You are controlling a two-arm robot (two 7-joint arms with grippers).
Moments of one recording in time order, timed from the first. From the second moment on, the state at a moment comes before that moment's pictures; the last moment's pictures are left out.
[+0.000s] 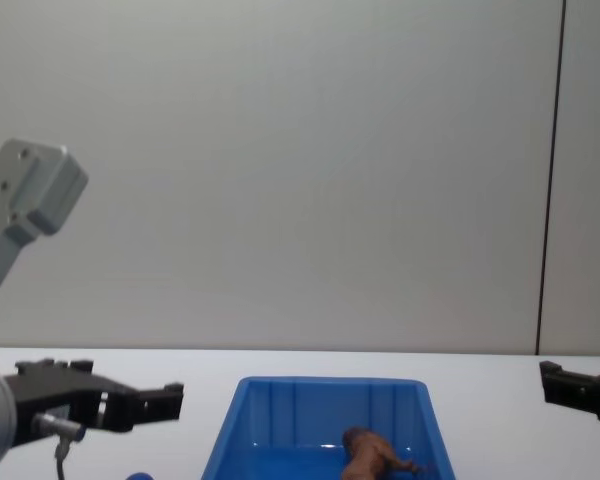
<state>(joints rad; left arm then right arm) -0.15 0.46 0.38 -1.64 -0.38 0.30 0.06 -0.03 0.21 -0.22 -1.72 0.10 0.23 -0.05</state>
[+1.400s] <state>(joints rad) -0.24 0.41 0.38 -1.44 -0.31 0.43 -0.12 -0.03 0.21 -0.22 -1.72 0.10 0.23 -0.05</state>
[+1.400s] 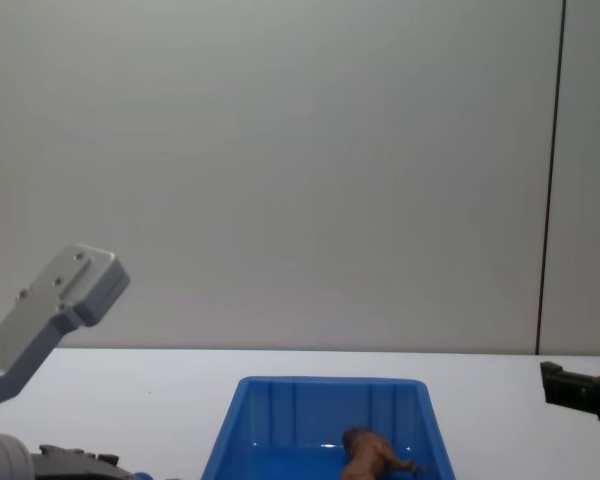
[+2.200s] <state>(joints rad) -0.25 0.40 0.38 -1.41 -0.29 0.43 -0.14 -0.03 0.21 -0.22 -1.72 0.10 0.23 -0.05</state>
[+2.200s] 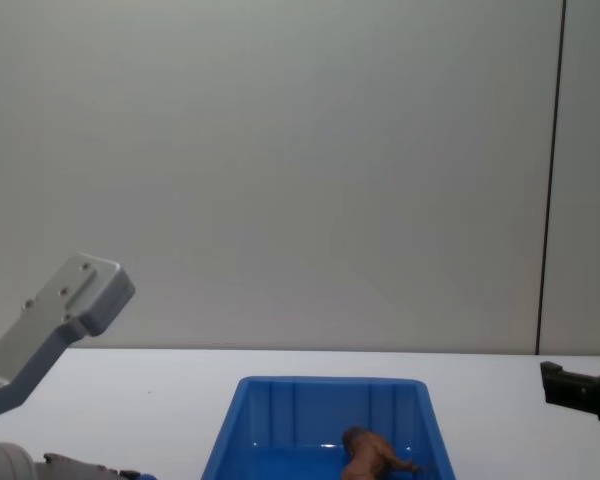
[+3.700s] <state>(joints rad) -0.31 0.43 0.34 -1.62 -0.28 0.28 -0.39 -0.03 0.21 -0.22 -1.72 0.10 0.23 -0.05</state>
